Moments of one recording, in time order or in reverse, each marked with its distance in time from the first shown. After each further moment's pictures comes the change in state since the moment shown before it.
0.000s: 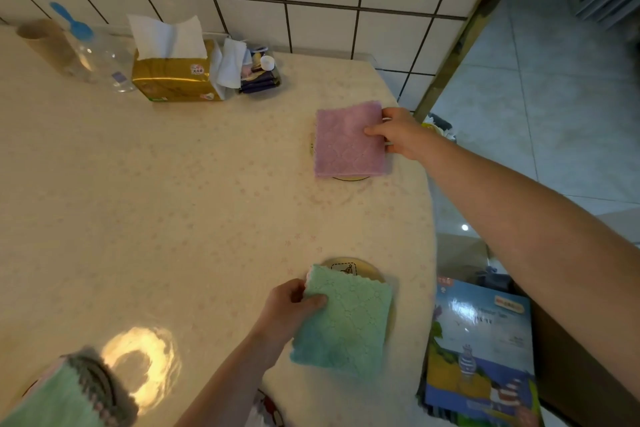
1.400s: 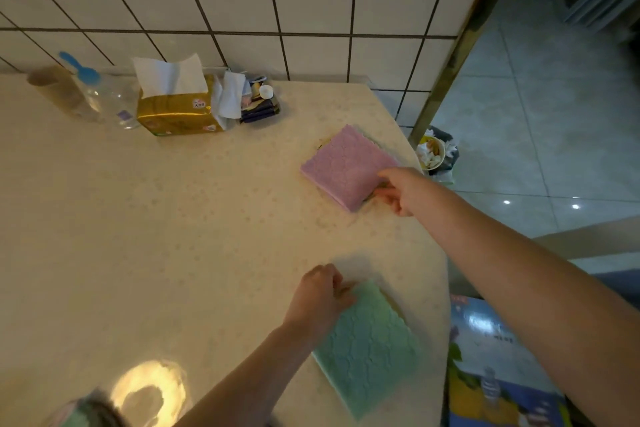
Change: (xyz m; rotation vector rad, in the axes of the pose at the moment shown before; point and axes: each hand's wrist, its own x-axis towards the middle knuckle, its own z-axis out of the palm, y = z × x) left_hand 0.035 0.054 0.028 0.919 0.104 0.398; right_hand -0.056 0.022 0.019 0.233 0.167 0.478
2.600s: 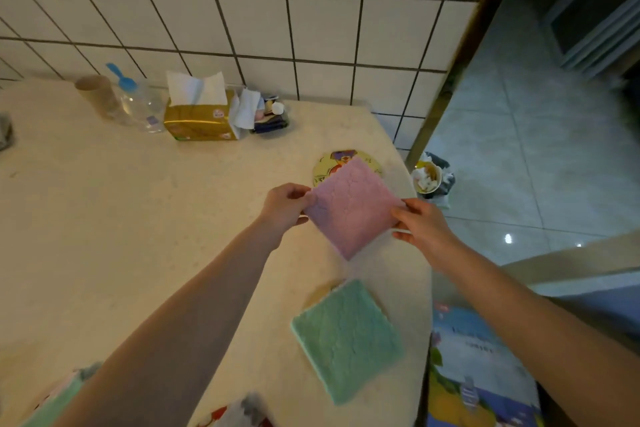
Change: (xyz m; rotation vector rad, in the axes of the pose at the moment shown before) left_hand 0.058 0.029 -0.098 -0.790 0.221 -0.137; right_hand -0.053 0.066 -0.051 -0.007 -0.091 -0.507
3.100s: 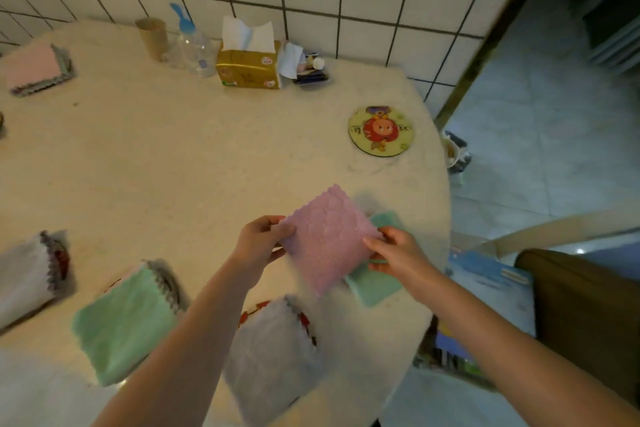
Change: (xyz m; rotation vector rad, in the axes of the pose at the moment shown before) left_hand -0.155 -0.125 -0.097 -0.279 0.035 -0.162; right_hand -0.147 0.094 0.077 -0.023 -0.214 0.075
